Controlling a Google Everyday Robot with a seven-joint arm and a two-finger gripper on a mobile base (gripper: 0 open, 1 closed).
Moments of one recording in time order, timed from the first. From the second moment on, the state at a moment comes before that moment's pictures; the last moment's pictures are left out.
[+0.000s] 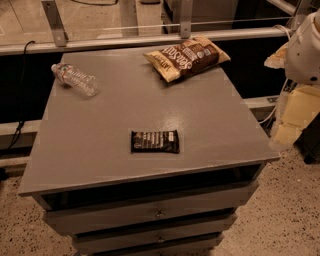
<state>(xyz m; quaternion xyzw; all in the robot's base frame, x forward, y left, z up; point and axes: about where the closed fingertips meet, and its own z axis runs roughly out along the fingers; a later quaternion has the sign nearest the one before) 0.438 -0.217 0.976 -0.60 0.78 -0.03 0.16</state>
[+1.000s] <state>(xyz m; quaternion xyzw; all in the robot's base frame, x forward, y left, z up) 0.525 -0.185 0.951 -0.62 0.75 0.03 0.23</state>
